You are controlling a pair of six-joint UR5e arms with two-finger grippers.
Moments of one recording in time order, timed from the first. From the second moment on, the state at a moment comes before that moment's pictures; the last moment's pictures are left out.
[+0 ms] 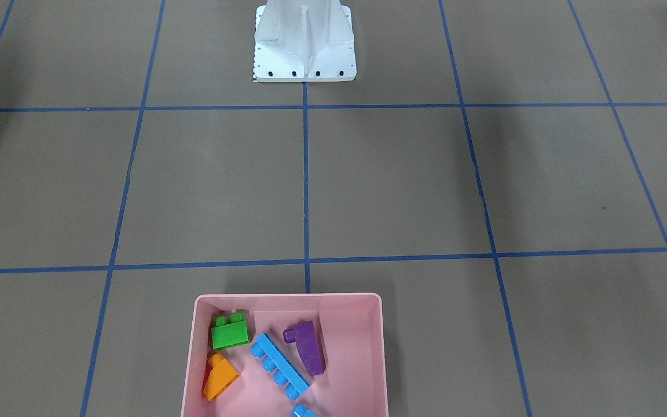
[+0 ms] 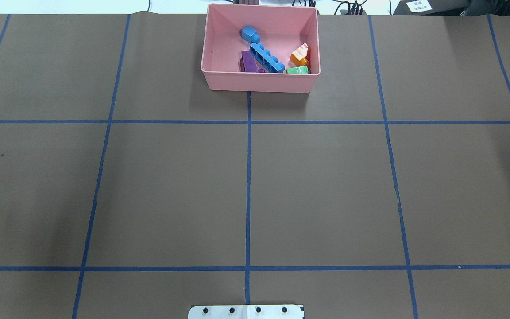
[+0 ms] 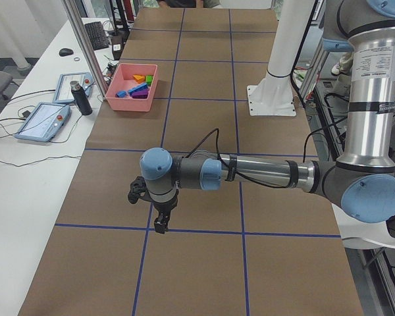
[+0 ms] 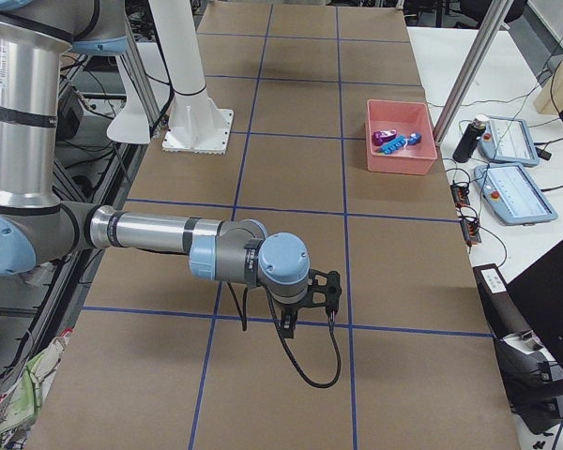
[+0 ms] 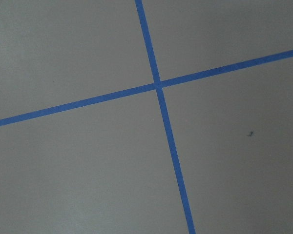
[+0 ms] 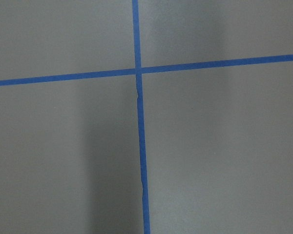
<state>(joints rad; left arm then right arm) -1.56 -1.56 -1.66 -1.51 -2.31 0.19 1.70 -1.74 1.72 -1.58 2.46 -0.02</state>
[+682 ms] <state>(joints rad) -1.58 -1.56 -1.66 -1.51 -2.31 0.19 1.66 -1.74 1.79 -1.58 2.43 0.03</state>
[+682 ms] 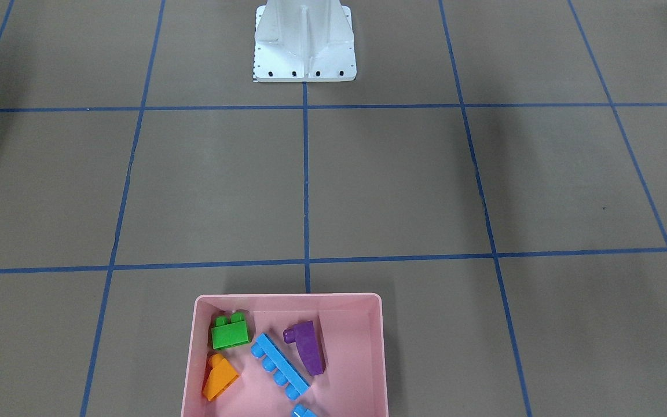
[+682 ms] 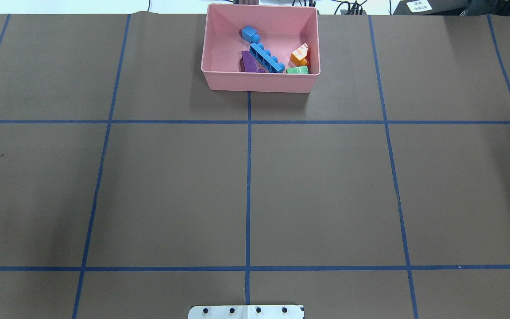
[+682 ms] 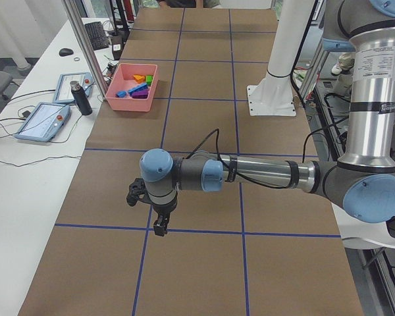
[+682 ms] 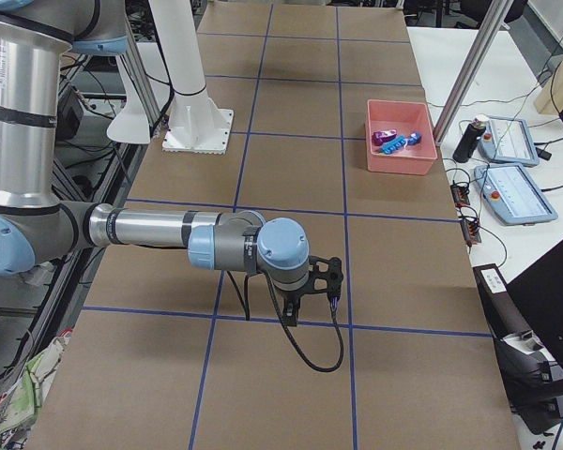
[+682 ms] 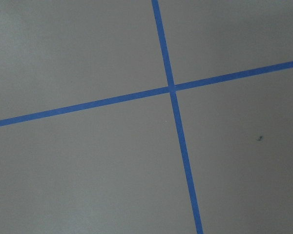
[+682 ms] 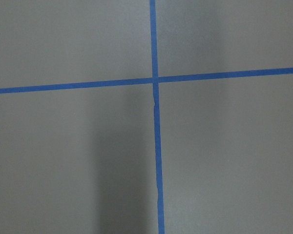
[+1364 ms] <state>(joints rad) -1.58 -1.56 -1.66 -1.51 -2.30 0.19 1.59 -1.75 1.82 -1.57 2.35 0.11</state>
